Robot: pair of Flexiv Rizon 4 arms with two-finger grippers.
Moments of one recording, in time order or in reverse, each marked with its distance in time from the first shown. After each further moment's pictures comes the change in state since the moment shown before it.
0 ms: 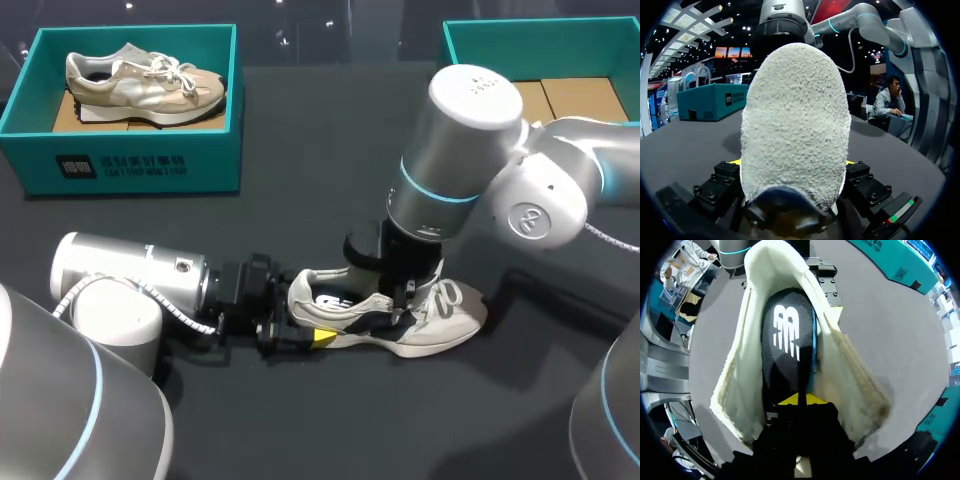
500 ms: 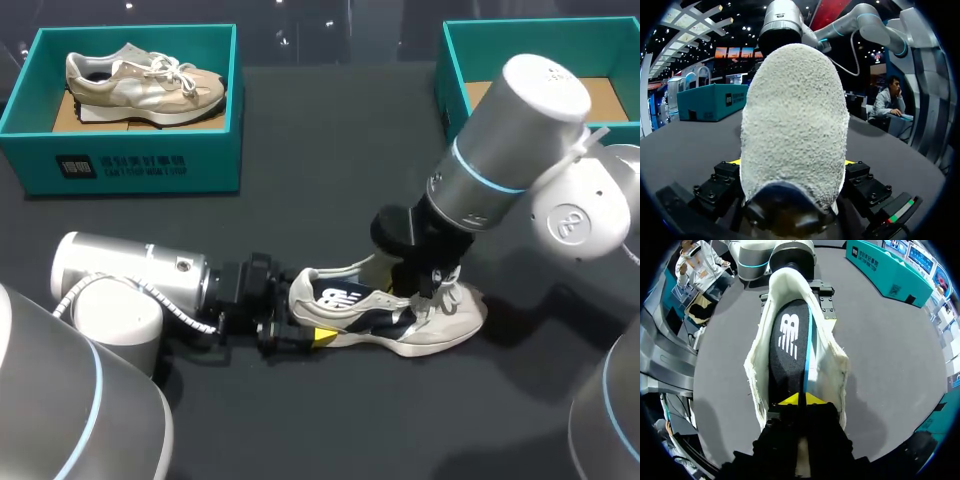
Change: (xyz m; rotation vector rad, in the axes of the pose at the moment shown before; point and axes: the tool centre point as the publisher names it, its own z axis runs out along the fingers) left arm -0.001 -0.001 0.001 0.001 0.000 0.000; right arm -0.004 -0.008 -0.023 -0.163 0.020 -0.065
